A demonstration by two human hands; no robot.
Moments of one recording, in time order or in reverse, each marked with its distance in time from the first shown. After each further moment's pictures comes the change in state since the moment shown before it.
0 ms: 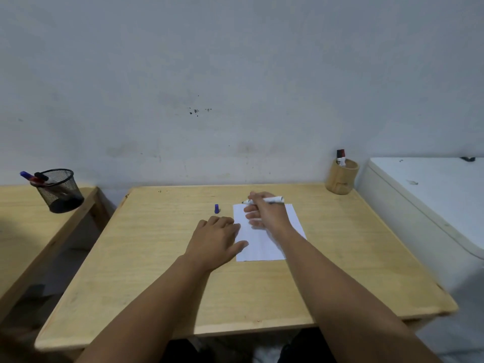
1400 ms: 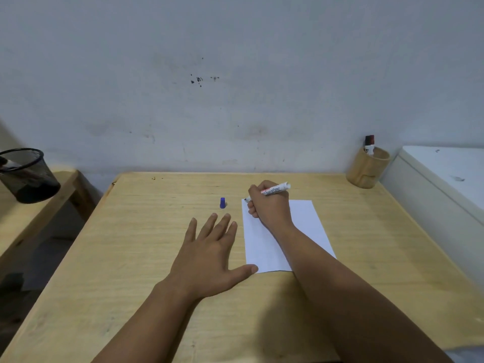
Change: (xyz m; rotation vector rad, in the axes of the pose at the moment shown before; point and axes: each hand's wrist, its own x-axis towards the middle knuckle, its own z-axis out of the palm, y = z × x) left_hand -0.025 -0.016 -0.001 -0.064 -0.224 -0.079; right_hand 0.055 0.027 0.036 -0.146 0.153 -0.103
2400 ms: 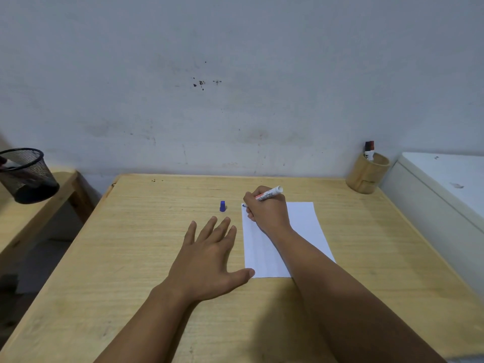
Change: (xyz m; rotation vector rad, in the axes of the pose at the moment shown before) left_hand 0.000 -0.001 -0.002 -0.082 0.011 -0.010; right_hand 0.001 0.006 0.003 -0.128 -0.037 -0.086
